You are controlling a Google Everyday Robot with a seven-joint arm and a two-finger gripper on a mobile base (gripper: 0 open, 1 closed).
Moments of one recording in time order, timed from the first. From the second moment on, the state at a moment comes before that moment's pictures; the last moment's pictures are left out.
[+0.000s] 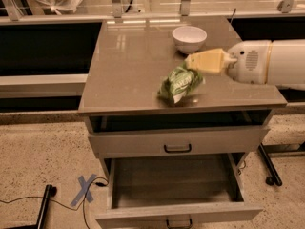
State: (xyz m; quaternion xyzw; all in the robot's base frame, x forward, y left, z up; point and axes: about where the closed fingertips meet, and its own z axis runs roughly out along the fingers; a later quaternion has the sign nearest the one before) arm 0.528 -0.102 0.963 -0.78 -0.17 -0.41 0.43
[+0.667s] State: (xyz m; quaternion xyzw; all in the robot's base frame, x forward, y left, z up) arm 0.589 -0.114 1.013 -0.77 -0.18 -0.43 0.43
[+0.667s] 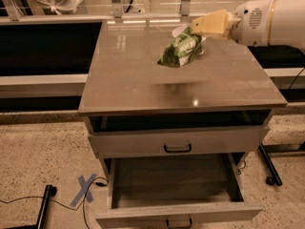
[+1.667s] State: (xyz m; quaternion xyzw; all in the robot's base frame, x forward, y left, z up) arm 0.599 -0.133 1.044 -0.80 -0.15 -0.39 0.43
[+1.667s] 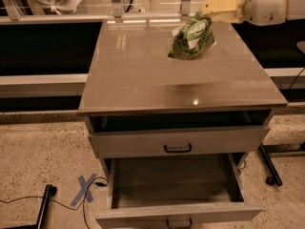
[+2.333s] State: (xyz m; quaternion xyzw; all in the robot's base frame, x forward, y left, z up) arm 0.583 -0.138 1.047 -0.82 -0.14 -0.37 0.42
